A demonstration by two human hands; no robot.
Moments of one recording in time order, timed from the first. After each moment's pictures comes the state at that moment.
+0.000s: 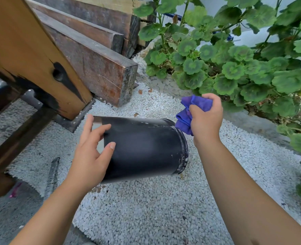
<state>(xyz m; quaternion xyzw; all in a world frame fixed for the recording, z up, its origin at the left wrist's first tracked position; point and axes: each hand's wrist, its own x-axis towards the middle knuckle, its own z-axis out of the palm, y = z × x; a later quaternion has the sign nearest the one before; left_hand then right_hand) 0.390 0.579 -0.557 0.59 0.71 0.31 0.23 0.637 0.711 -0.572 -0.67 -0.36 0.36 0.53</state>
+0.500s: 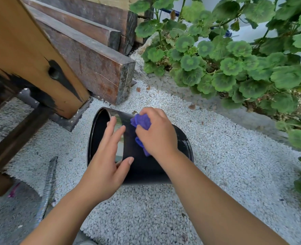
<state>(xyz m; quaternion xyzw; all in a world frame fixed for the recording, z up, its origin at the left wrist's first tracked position) 0.416 0.566 -0.564 0.70 0.59 0.29 0.26 0.563 0.665 -0.586 -0.59 -0.67 0.32 0.31</state>
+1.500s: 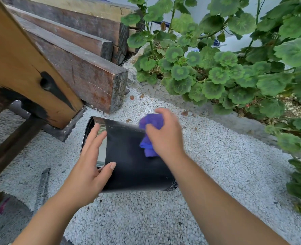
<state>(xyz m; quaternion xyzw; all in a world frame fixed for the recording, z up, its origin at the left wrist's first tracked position) 0.390 0.576 -0.566 0.69 0.60 0.28 0.27 0.592 0.685 -0.586 -0.64 -0.56 0.37 0.37</state>
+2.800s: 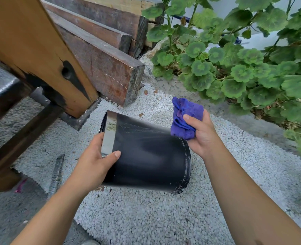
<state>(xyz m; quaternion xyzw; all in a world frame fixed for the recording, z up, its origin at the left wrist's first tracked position) 0.379 0.570 -0.563 0.45 0.70 0.34 0.43 0.639 0.700 -0.600 -0.39 -0.23 0.73 0.52</state>
